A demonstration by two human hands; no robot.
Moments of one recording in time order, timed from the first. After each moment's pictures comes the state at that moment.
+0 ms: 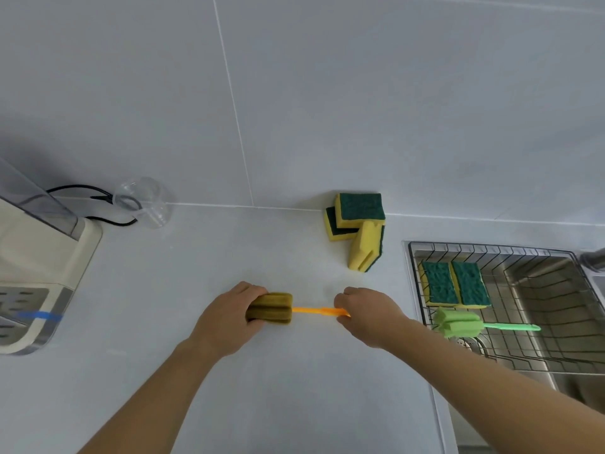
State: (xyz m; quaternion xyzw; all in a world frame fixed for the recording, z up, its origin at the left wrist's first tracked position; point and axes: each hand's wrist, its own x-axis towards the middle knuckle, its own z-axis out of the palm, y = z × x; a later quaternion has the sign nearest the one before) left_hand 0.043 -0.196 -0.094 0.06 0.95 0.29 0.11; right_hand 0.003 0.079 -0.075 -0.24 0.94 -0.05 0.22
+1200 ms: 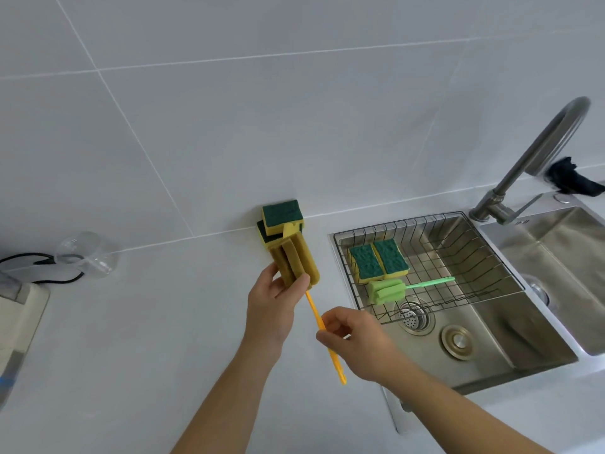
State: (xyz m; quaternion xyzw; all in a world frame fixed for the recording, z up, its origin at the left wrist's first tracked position) left_hand 0.084 -0.004 0.007 -0.11 0.67 0.73 0.09; right_hand 0.137 0.152 -0.014 0.03 0.86 -0.50 0.12
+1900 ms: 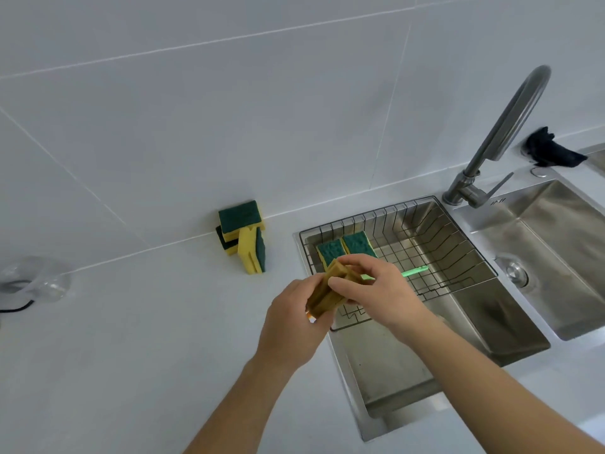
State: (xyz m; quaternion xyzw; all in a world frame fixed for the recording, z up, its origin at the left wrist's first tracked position) left_hand 0.086 0.085 -0.007 0.20 0.88 0.42 0.03; right_hand 0.095 0.257 0.017 0.12 0.77 -0.63 0.05
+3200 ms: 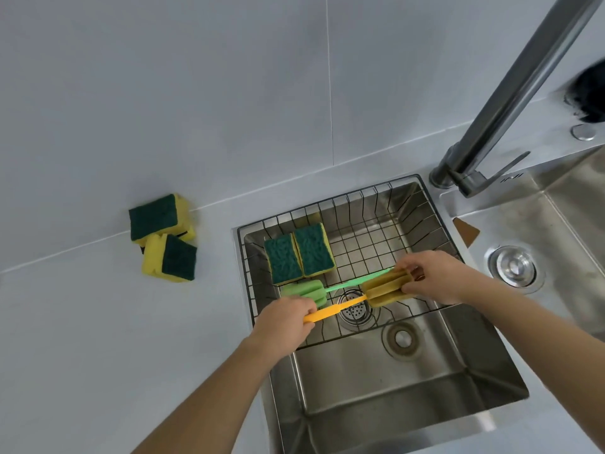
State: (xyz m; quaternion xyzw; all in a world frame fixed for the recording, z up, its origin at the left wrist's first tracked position) left_hand 0.017 0.224 -0.105 0.21 0.93 0.15 0.27; right_hand 0.011 0.533 -0.109 0.01 0.90 -0.31 0.32
